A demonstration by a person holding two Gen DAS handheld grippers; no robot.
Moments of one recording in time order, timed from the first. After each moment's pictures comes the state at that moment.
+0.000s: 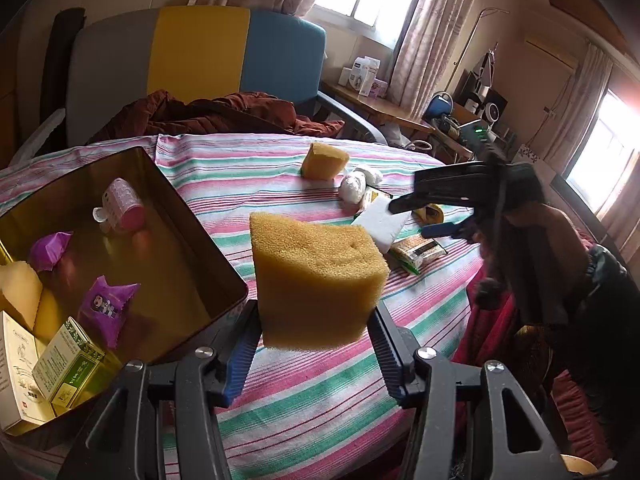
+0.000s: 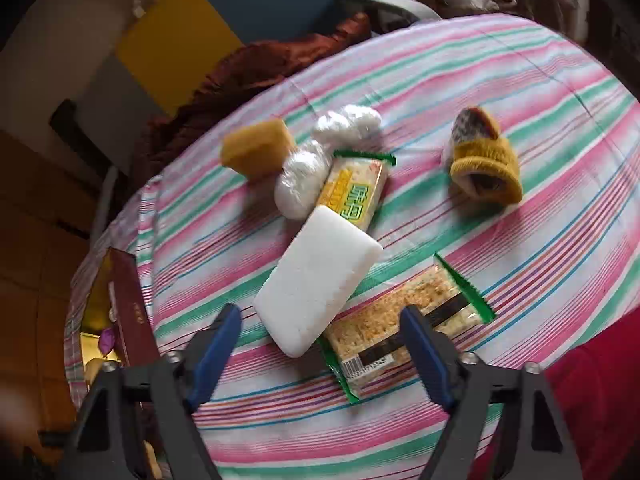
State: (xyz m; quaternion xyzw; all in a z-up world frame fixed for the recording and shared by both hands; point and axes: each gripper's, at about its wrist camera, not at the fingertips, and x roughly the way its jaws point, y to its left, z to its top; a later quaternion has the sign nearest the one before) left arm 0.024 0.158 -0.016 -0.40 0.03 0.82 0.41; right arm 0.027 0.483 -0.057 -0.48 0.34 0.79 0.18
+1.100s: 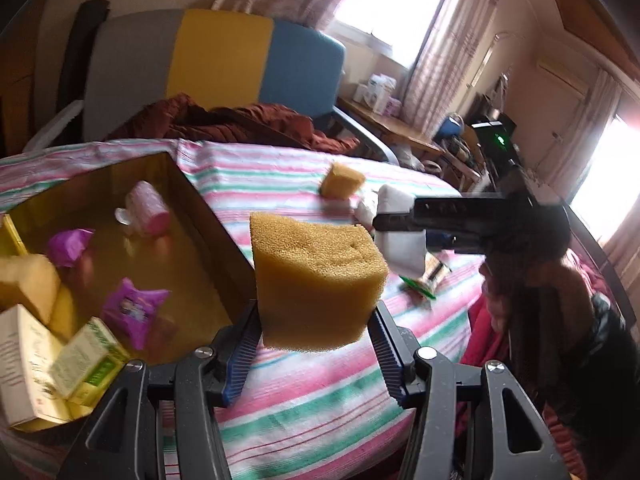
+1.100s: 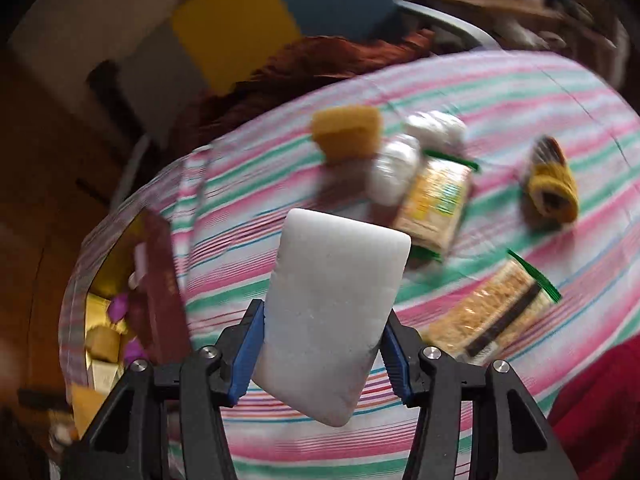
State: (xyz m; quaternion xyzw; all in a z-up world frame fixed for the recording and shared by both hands) left arm 0.008 0.130 -0.003 -0.40 -0.01 0.83 0.39; right arm 0.005 0.405 -0.023 -0.45 0.26 0.85 0.09
